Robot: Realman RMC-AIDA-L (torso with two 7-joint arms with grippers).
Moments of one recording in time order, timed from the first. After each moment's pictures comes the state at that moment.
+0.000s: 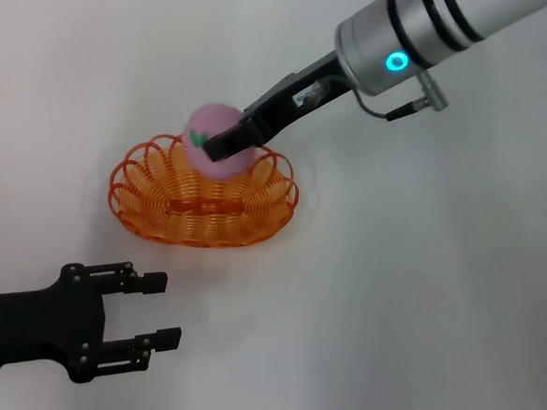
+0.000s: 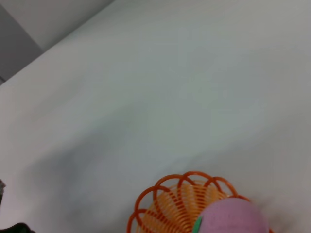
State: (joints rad) left arm -0.27 -2.17 0.64 0.70 2.18 1.82 -1.11; right arm 0.90 2.10 -1.31 -0.78 -2.15 -1.31 2.31
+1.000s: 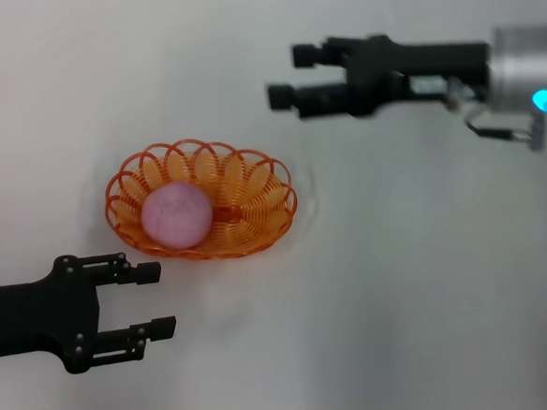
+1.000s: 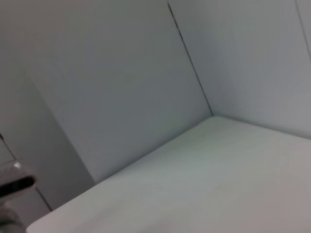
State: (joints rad) left arm -0.27 -2.17 0.61 0.70 2.18 1.82 -1.10; right arm 0.59 2.08 -0.97 -0.76 -1.80 -1.49 1.72
